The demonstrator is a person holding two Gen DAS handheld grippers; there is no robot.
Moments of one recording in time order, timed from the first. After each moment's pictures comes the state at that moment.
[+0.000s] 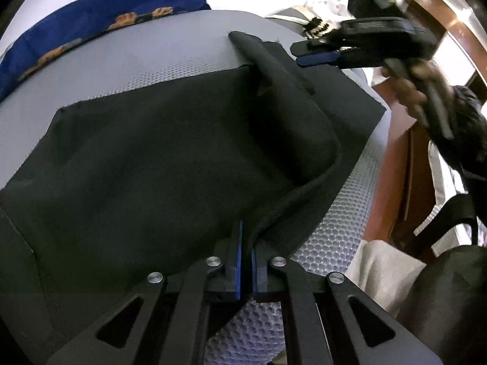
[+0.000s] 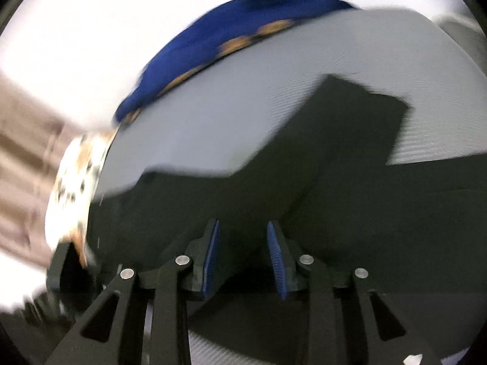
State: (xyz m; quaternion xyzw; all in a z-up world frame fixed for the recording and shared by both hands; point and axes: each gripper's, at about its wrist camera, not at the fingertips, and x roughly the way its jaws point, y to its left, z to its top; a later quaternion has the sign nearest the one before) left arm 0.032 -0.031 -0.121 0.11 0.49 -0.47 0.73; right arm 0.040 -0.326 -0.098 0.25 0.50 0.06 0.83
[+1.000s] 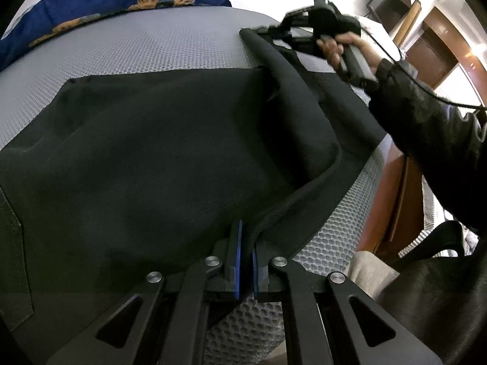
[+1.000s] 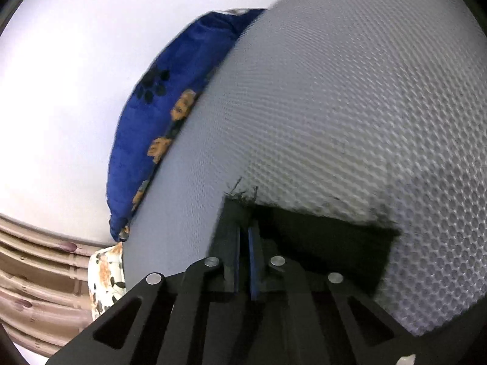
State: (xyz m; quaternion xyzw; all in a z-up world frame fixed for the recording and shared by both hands) left arm 0.016 -0.019 -0.128 0.06 0.51 -0.45 0.73; right arm 0.154 -0.410 -0.119 0.42 0.41 0.02 0.81
